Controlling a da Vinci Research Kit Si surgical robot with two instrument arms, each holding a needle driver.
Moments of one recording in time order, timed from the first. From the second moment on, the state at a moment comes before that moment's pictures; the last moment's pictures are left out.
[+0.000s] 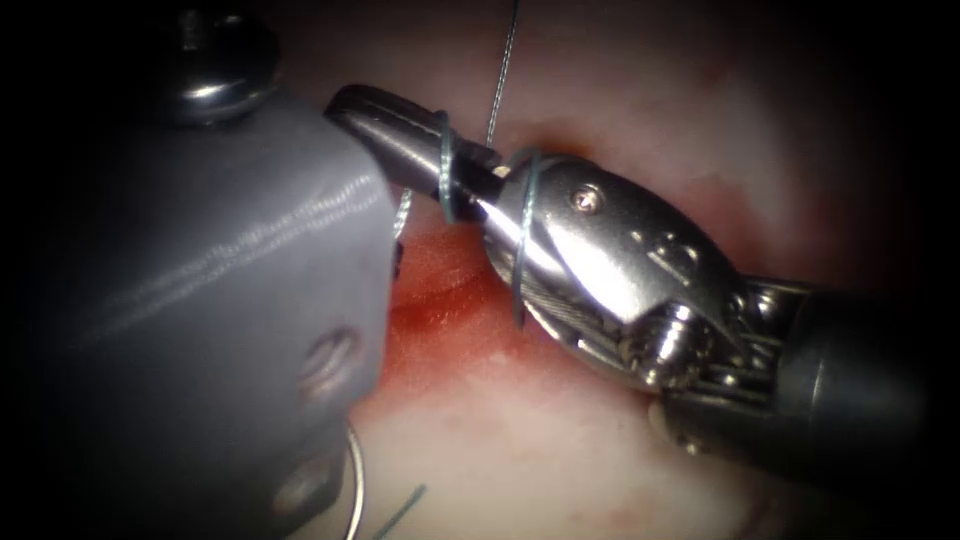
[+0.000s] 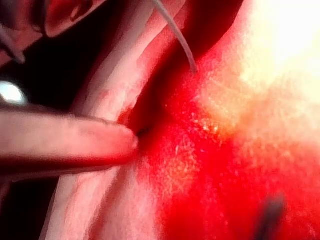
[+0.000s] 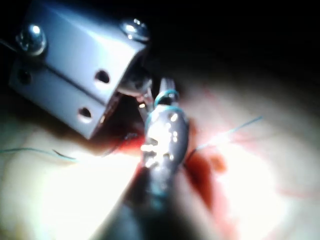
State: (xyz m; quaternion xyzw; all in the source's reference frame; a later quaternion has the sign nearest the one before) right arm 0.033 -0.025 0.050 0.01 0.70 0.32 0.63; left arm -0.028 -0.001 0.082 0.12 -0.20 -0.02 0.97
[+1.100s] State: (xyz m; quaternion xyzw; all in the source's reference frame) right arm 0.034 -0.028 0.052 -0.11 0.50 0.41 0.76; left arm -0.027 -0.003 0.084 0.13 -0.09 -0.01 0.99
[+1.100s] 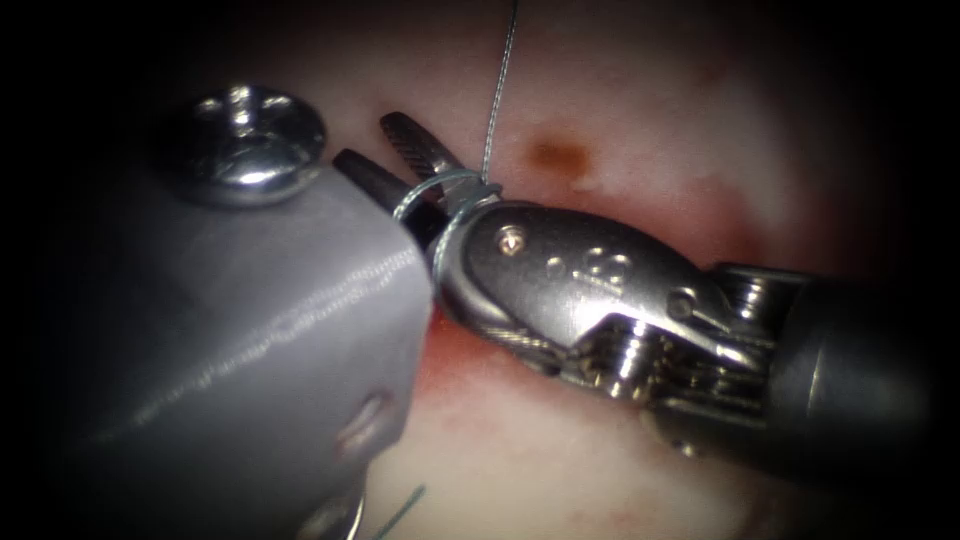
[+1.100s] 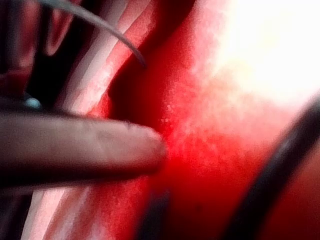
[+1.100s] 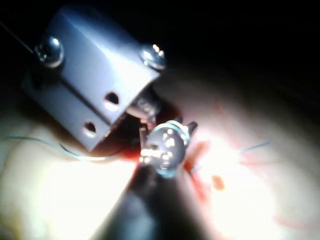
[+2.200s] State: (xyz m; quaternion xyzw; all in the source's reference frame) right arm 0.030 -0.030 0.056 -0.16 0.41 0.45 0.78; left arm -0.023 -0.001 0.083 0.13 -0.06 0.01 0.99
